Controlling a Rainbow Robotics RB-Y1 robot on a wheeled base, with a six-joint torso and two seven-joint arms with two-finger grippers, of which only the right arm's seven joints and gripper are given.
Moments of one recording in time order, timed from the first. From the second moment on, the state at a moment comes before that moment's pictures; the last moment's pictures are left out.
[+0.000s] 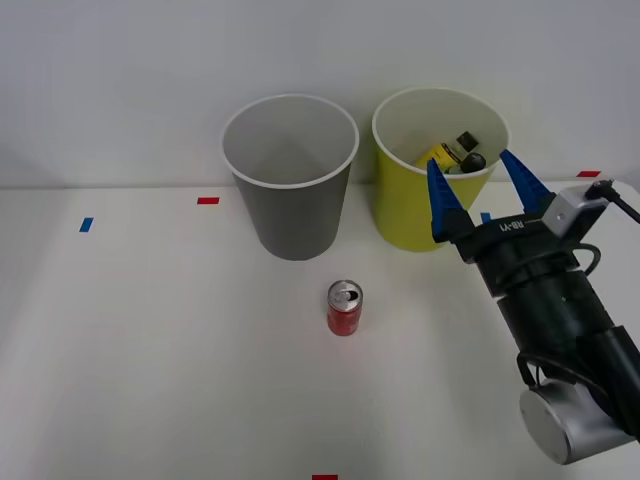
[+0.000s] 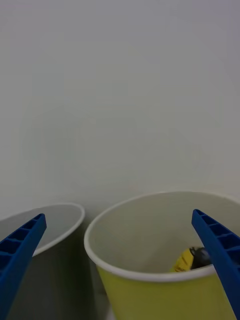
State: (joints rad) arm 0.14 -0.37 0.20 -2.01 -0.25 -0.19 1.34
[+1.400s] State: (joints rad) arm 0.68 -0.27 0.09 -2.01 -0.25 -0.35 1.38
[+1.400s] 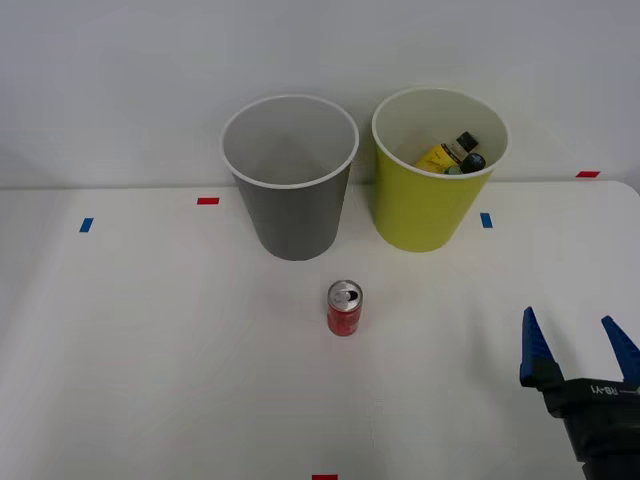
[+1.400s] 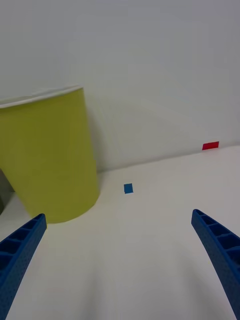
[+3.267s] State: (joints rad) arm 0.92 -0.16 0.35 -1.82 -0.23 -0.83 1.87
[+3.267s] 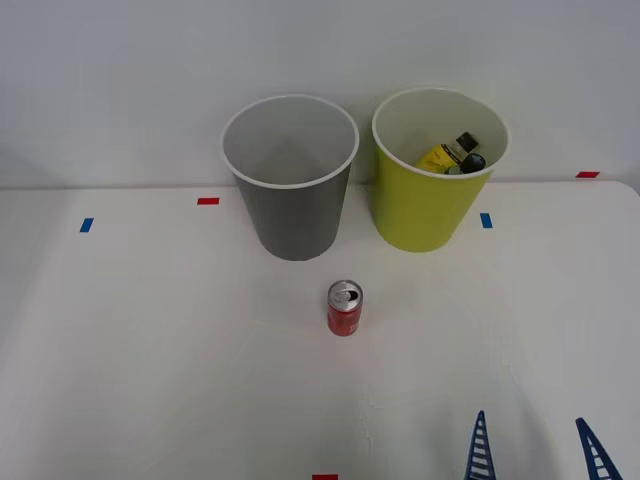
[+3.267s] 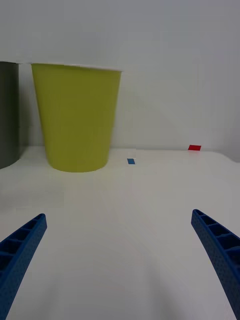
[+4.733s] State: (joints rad) arm 0.89 -0.23 0.38 -1.82 -0.19 -0.76 1.89
